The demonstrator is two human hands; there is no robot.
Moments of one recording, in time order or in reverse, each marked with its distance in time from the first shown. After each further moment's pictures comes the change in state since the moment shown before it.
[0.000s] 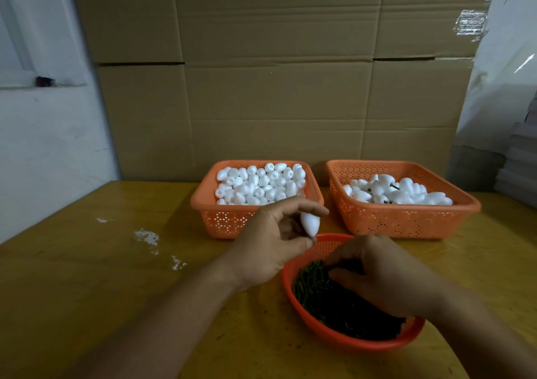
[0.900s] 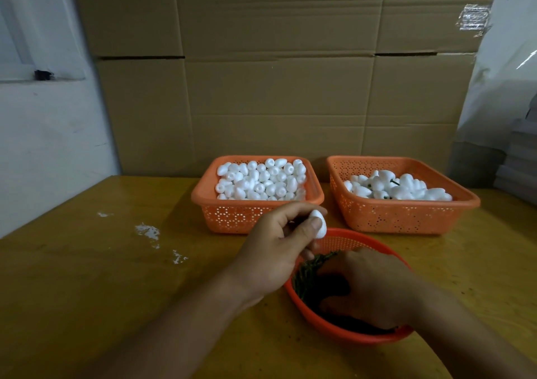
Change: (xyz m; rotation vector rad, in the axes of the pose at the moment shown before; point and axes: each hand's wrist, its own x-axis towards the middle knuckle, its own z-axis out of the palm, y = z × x) left_hand -0.011 0.000 0.019 -0.107 0.128 -0.085; right_hand -0.001 -0.020 0.010 -0.227 -0.232 0.021
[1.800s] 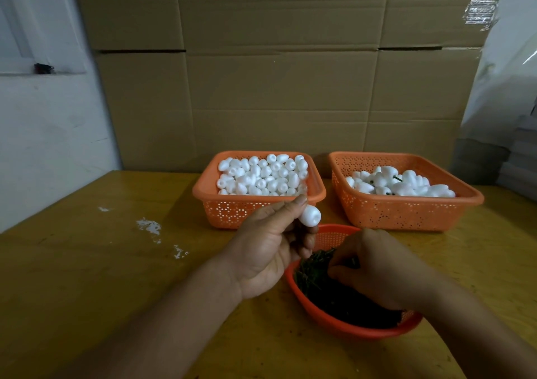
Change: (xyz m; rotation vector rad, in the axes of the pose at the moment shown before) left_hand 0.000 0.019 -0.004 -0.540 0.004 -0.366; right_hand 0.000 0.008 -0.006 0.223 0.150 0.108
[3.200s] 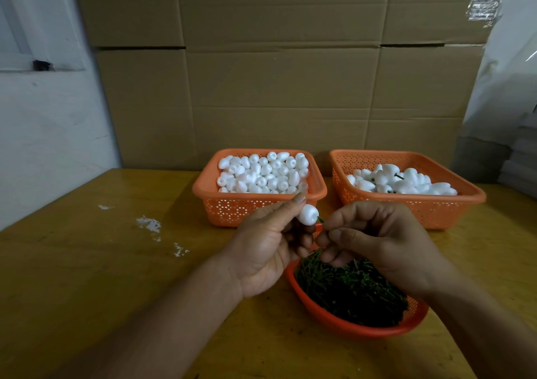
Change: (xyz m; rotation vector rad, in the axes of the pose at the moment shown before) left_hand 0.003 -0.004 -0.003 0.014 0.037 -0.023; right_hand -0.005 -0.007 -0.007 1.092 0.159 -0.229
